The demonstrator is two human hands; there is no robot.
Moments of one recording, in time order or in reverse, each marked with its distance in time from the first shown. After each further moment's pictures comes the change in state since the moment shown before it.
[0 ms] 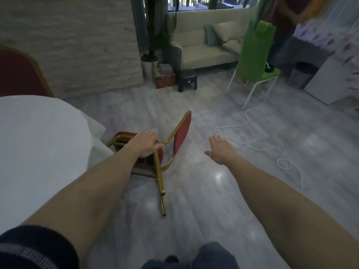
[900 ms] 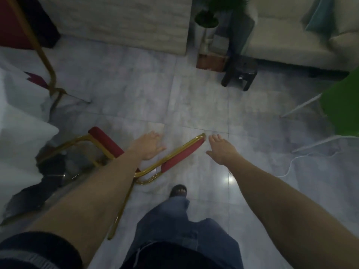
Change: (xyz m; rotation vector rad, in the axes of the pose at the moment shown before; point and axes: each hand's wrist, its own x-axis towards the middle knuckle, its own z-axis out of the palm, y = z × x) left_hand 0.496 -0.049 -0.006 -0.347 -0.195 -0.426; right_hand 0.599 0.158 -0.057 -0.210 -0.258 -0.493
